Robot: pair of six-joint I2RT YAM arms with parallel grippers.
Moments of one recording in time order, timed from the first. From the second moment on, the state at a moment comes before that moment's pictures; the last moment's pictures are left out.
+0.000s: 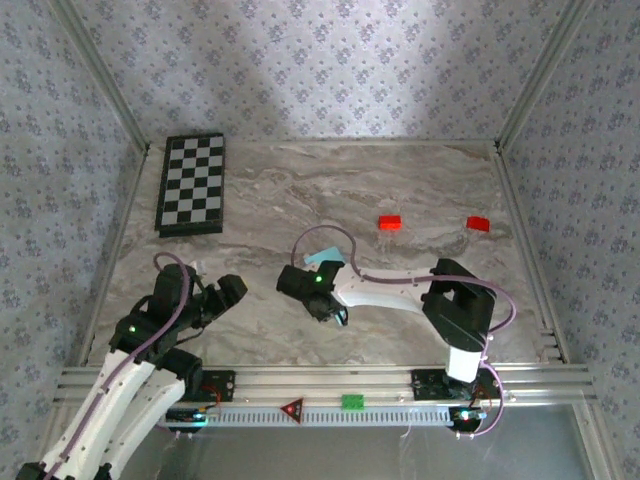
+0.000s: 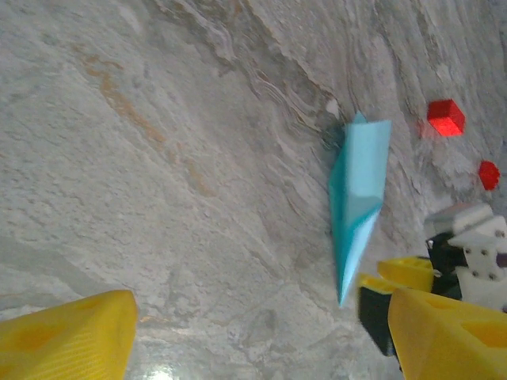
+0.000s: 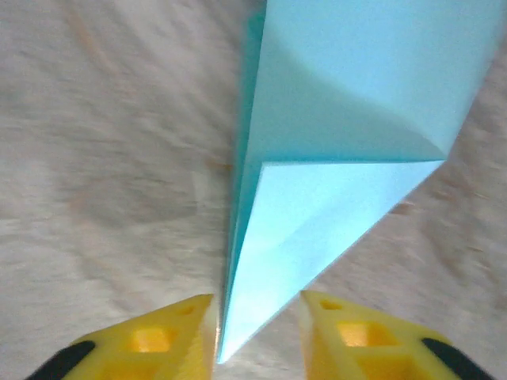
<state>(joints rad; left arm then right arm) -0.41 0.49 0.56 -0.86 0.20 -0.95 1.14 1.78 1.23 -0.87 0.28 0.50</state>
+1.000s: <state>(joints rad) -0.40 0.58 0.59 -0.82 0.18 -0.83 0.65 1.12 0.40 0.09 -0.23 0.85</state>
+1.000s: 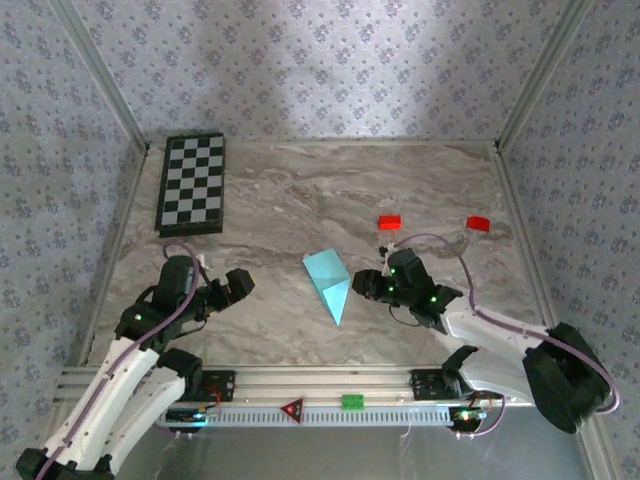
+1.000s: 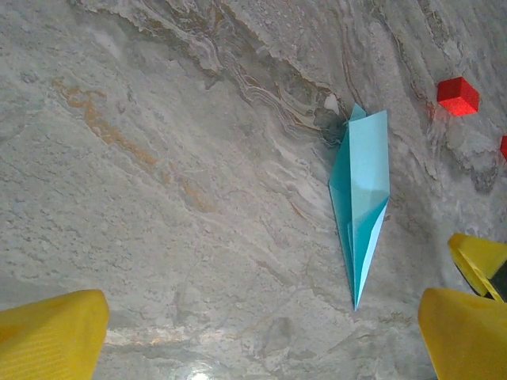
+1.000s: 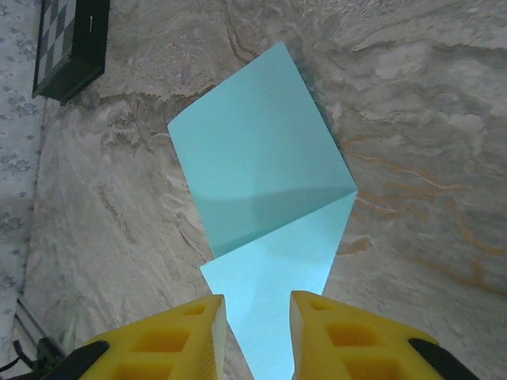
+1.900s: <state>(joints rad) -0.39 0.49 0.51 -0.74 0.24 -0.83 0.74 1.60 0.63 0.08 -0.42 0.92</state>
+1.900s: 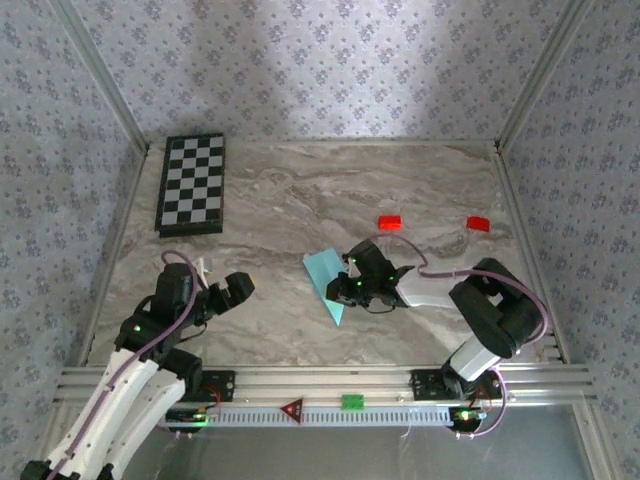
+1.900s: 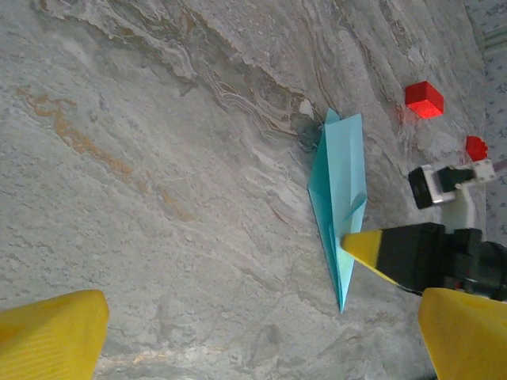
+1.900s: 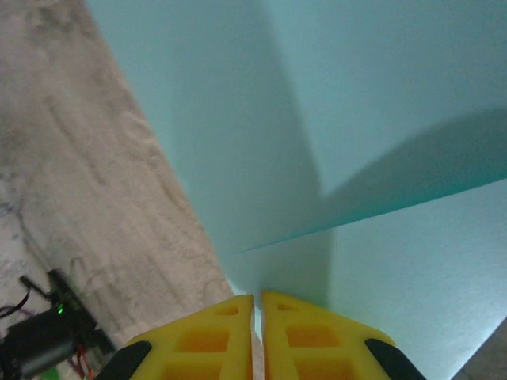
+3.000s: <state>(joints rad) -0.39 0.59 0.43 -0.65 0.37 -0.96 1.04 1.32 0.75 -0.23 0.33 1.22</state>
